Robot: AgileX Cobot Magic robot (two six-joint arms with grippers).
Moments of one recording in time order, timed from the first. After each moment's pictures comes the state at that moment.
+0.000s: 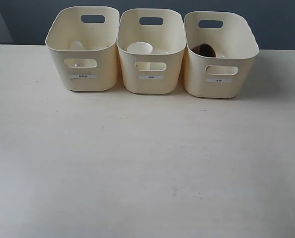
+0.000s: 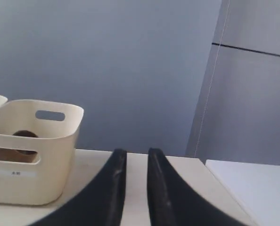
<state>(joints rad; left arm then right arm) -0.02 0.04 0.00 0.16 -0.10 0.12 -0.15 0.00 0.00 0.15 -0.01 -0.30</state>
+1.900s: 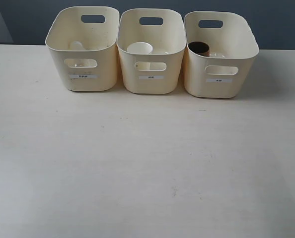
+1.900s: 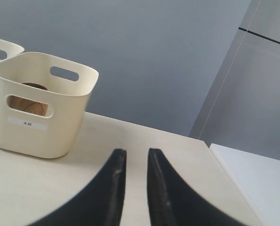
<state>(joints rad) -0.02 0.04 0.00 0.16 -0.10 0.12 -0.10 0.00 0.00 0.01 0.11 -0.30</state>
